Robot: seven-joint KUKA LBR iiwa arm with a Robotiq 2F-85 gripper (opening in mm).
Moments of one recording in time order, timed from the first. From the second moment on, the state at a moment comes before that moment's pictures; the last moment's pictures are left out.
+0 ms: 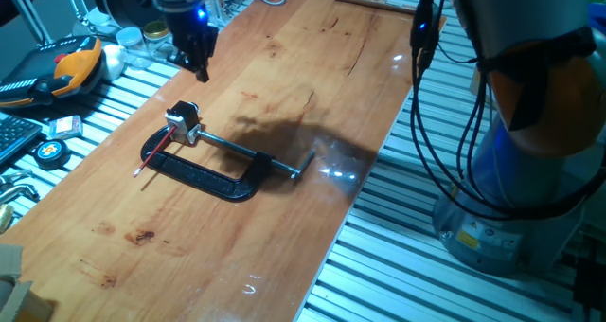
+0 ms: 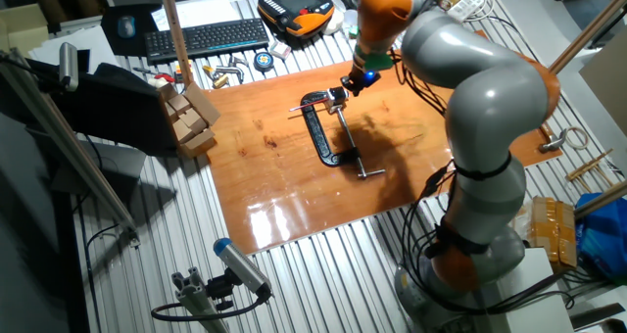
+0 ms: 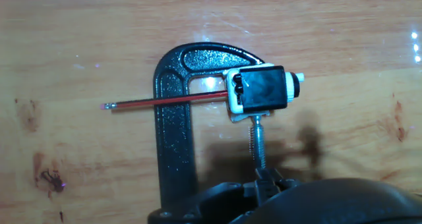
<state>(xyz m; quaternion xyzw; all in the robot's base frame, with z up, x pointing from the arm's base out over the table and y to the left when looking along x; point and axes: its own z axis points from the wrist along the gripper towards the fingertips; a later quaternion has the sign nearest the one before) 0.588 0.040 0.215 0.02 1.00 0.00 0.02</state>
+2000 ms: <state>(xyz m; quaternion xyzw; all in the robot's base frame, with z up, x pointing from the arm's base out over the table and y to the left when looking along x) 0.592 0.029 0.219 0.06 1.00 0.01 0.02</state>
